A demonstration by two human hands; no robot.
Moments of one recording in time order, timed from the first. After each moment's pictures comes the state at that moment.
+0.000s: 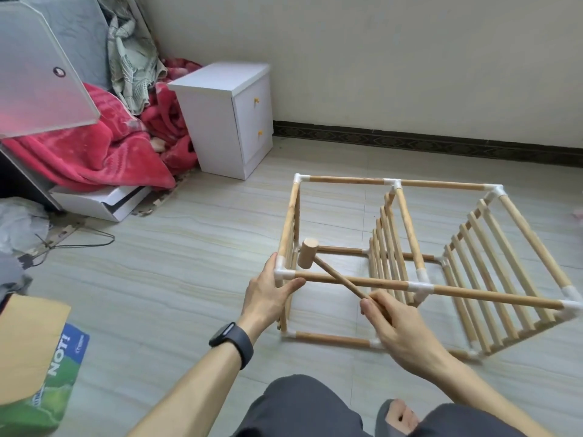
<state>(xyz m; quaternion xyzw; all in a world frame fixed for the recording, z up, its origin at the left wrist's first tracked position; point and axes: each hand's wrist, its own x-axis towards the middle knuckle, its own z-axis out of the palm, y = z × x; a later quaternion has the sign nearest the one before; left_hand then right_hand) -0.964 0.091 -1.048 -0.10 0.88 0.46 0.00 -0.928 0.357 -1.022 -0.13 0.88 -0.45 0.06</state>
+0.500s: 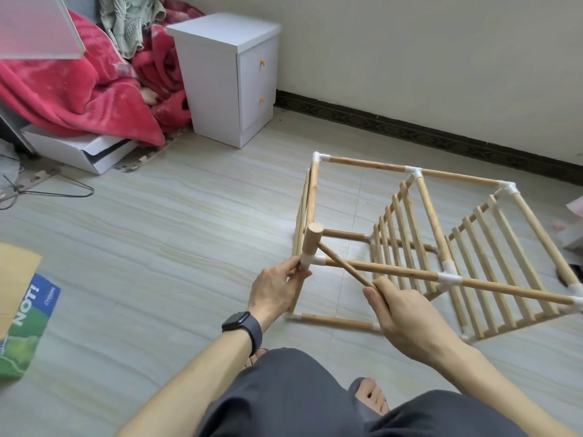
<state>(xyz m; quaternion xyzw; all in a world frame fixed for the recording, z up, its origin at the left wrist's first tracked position) -0.952 0.129 -1.087 -0.06 0.89 0.45 -0.03 -0.930 0.373 -0.998 -0.18 0.96 -0.21 0.07</state>
